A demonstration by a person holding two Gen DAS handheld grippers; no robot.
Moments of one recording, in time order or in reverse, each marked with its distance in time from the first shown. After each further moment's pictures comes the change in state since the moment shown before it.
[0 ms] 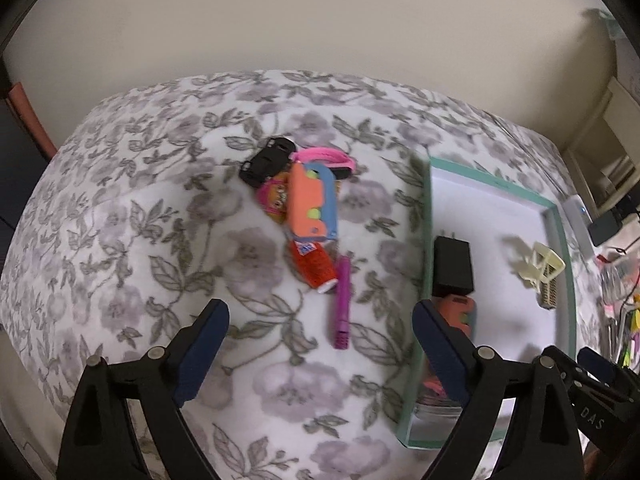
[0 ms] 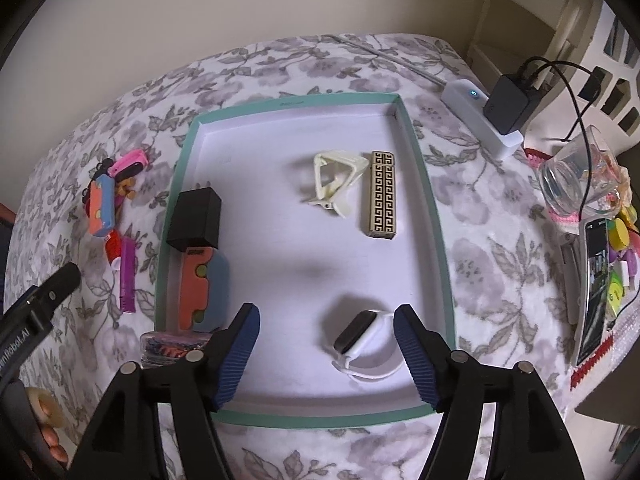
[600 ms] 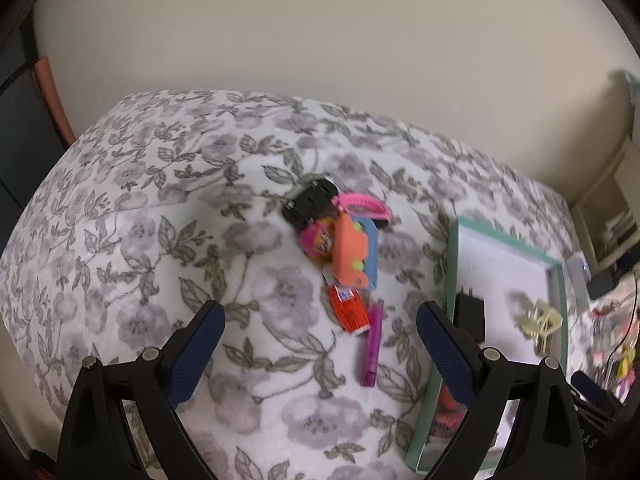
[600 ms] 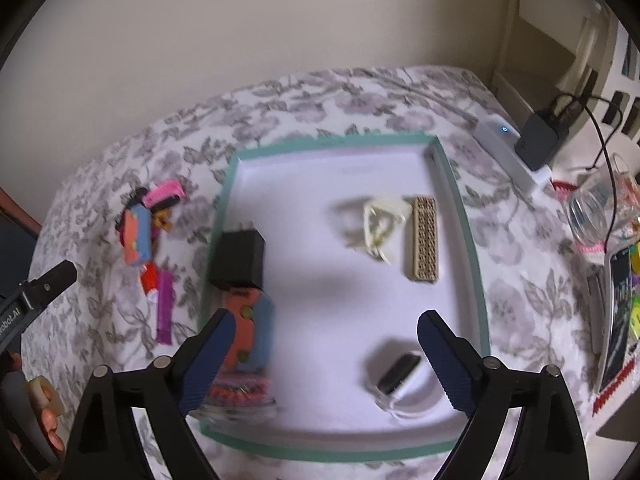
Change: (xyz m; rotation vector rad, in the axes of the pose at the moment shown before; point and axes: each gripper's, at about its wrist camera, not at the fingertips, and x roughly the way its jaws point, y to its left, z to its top) left arm -0.016 0.045 0.024 -0.135 -0.090 -0.014; right arm -0.012 0.020 0.018 -0.014 -0.146 0.100
